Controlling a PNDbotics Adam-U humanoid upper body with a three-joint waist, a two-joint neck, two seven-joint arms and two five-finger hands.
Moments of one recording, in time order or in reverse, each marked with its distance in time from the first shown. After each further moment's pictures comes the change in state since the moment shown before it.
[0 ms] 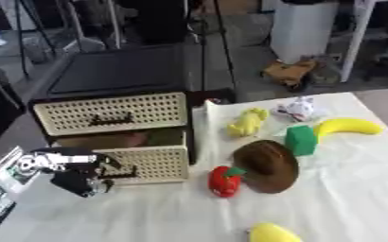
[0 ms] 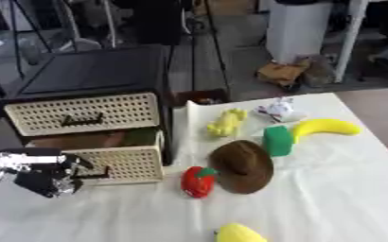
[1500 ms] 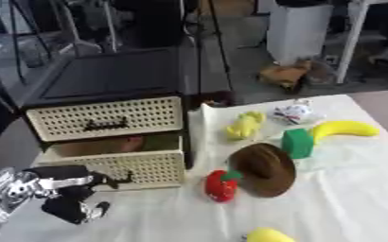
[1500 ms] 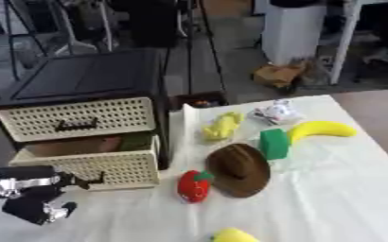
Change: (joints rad) left arm 0.081 0.064 -0.044 -0.146 -0.027 -0.014 0.178; right arm -0.003 0.000 0.000 0.000 0.001 0.008 -0.007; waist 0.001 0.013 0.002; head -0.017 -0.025
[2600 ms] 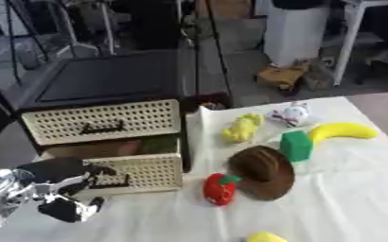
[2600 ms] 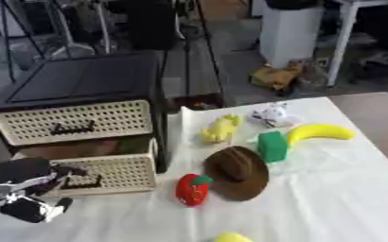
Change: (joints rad) left arm -0.016 0.003 -0.001 0.030 -0.268 -0.087 0.106; right arm -0.001 0.009 0.000 0.000 0.001 0.006 0.002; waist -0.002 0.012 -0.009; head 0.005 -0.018
